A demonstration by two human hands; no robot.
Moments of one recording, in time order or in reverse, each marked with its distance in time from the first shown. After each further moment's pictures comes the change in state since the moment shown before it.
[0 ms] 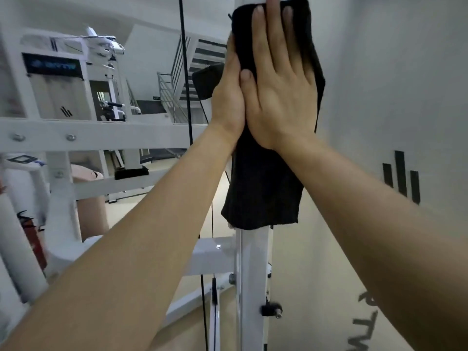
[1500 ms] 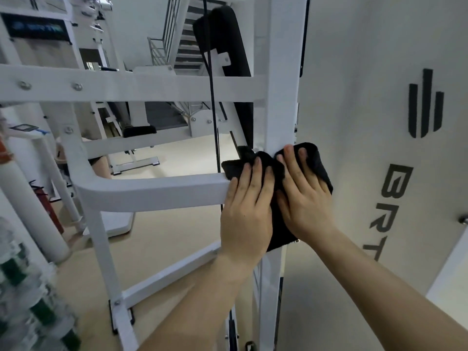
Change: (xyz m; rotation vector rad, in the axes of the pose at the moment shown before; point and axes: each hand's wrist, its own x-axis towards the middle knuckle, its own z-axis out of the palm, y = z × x) left_hand -0.272 -0.108 -0.064 1.444 -0.015 0.403; right_hand -0.275 -0.003 -0.010 0.162 -0.288 -0.038
